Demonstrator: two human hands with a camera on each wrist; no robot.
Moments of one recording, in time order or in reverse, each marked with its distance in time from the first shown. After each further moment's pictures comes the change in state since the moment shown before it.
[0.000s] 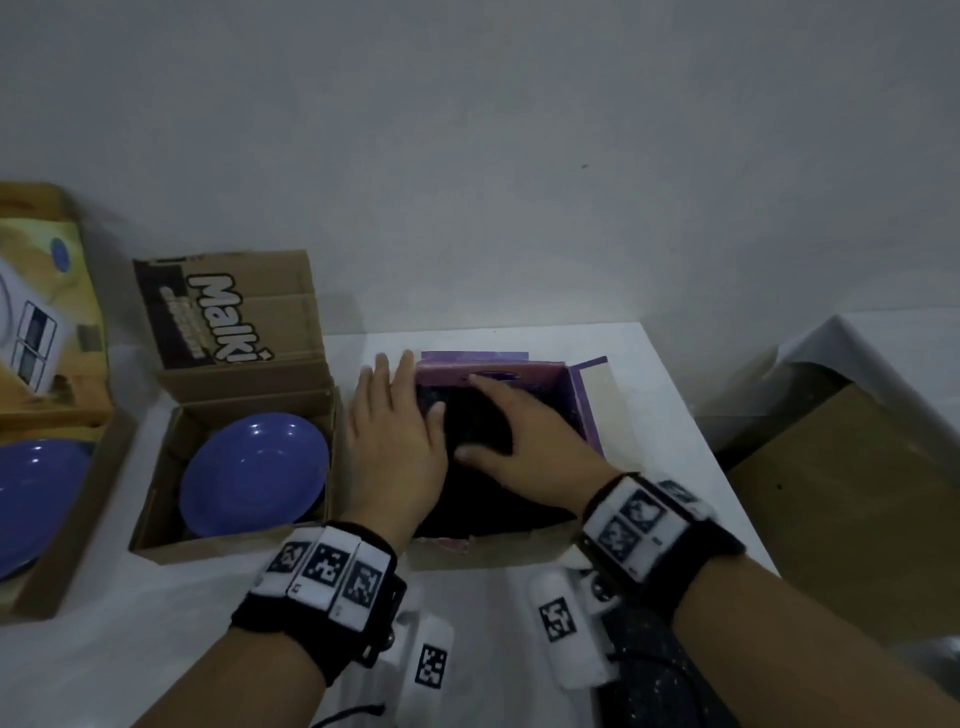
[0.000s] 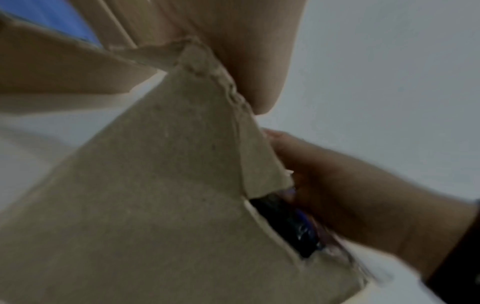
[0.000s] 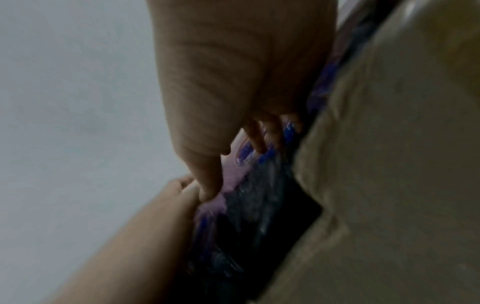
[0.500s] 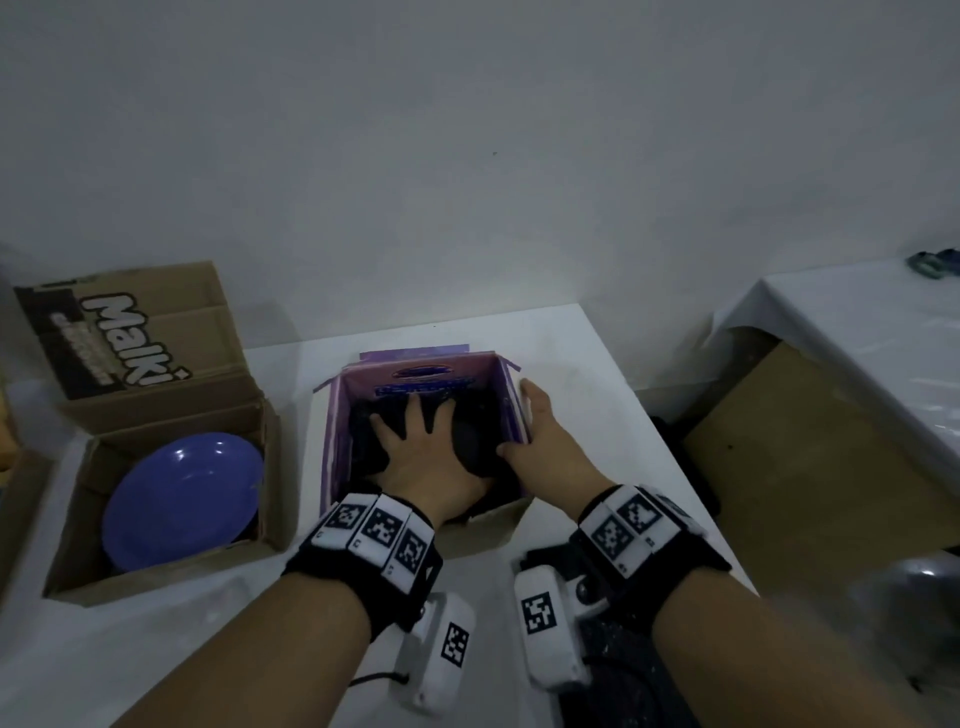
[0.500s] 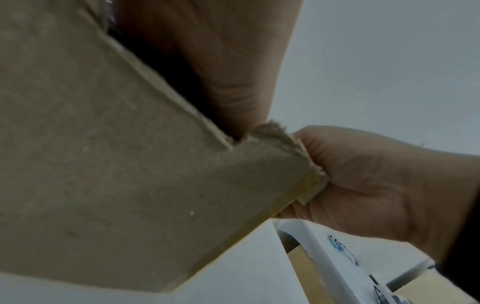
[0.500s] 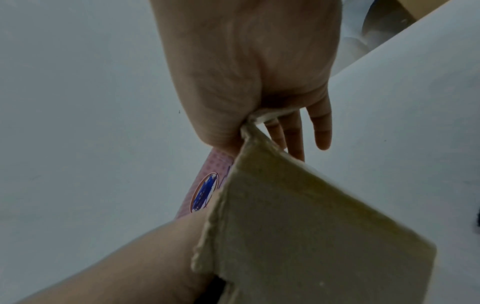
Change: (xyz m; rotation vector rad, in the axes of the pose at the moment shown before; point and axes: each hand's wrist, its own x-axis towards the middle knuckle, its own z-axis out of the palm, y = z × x) left_hand -0.008 0.071 0.040 0.112 -0.701 -0.153; right_hand -0.041 0.047 -0.020 0.310 0.136 0.451
